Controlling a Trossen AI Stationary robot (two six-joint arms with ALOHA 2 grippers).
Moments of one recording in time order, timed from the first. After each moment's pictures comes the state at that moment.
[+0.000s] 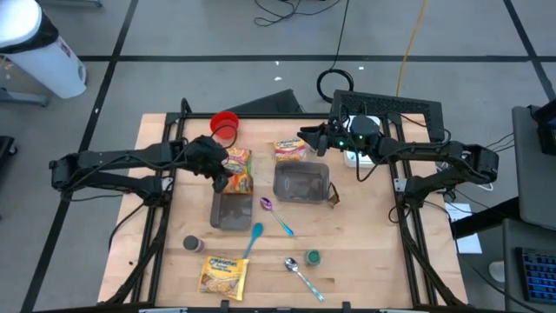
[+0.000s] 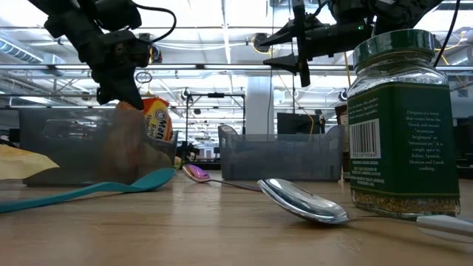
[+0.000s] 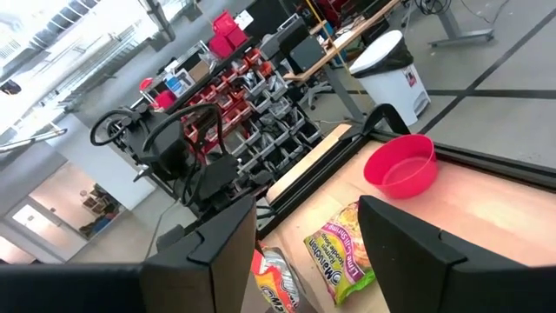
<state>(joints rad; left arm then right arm) 0.29 1.01 0.65 -0.48 0.15 -0.35 -0.39 1.30 0.72 0.57 -0.13 0.66</state>
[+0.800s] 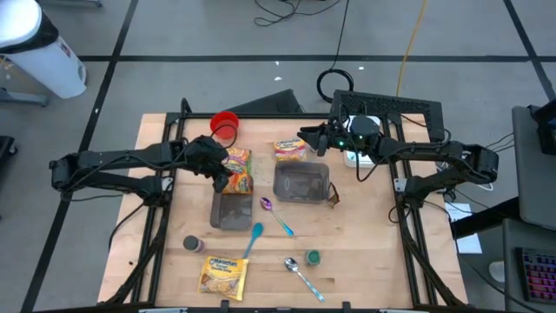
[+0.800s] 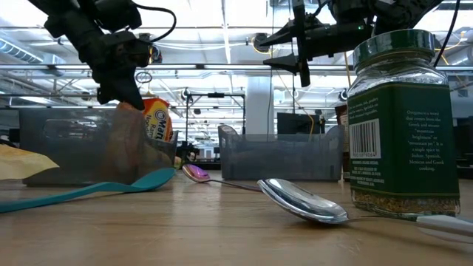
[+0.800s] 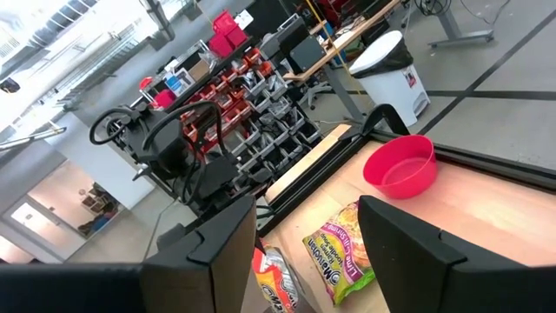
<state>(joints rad) 0.29 1.01 0.65 -0.48 0.14 -0.34 -0.39 1.30 0.72 0.57 -0.13 0.66</state>
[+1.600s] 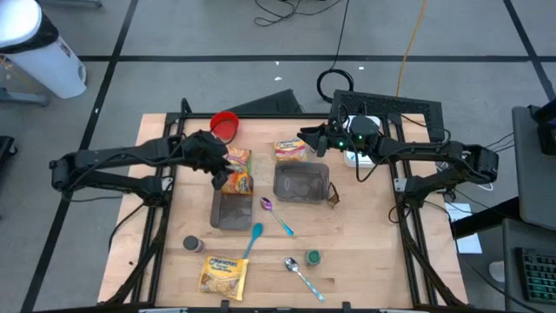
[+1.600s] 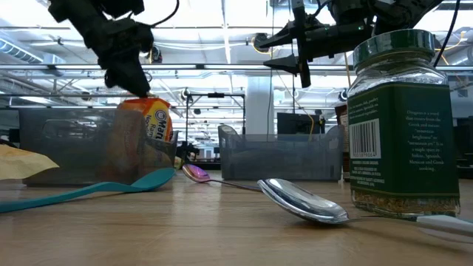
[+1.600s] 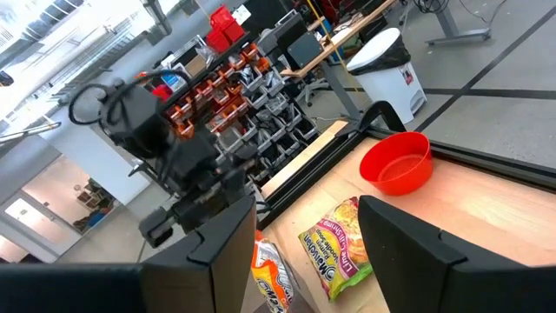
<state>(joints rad) 0.29 1.01 0.77 -0.58 0.07 -0.23 -0.39 1.30 0.72 0.56 -0.13 0.65</state>
